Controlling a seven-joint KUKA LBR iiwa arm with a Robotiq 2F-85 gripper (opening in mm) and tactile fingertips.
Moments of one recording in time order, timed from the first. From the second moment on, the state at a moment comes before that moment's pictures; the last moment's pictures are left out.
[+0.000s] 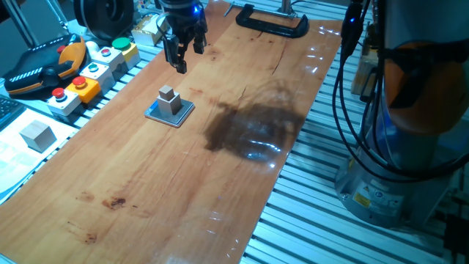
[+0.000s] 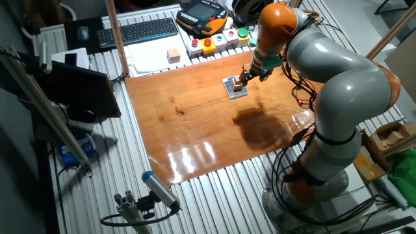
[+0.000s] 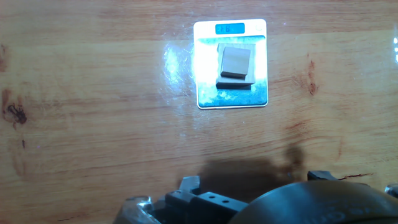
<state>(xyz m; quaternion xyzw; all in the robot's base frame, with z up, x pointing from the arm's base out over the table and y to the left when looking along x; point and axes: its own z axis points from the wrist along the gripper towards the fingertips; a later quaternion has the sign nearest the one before) 0.515 0.001 0.236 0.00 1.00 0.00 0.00</state>
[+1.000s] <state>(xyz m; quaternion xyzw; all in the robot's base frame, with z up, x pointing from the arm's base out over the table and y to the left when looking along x) 0.520 0.004 0.230 -0.02 1.00 -0.03 0.01</state>
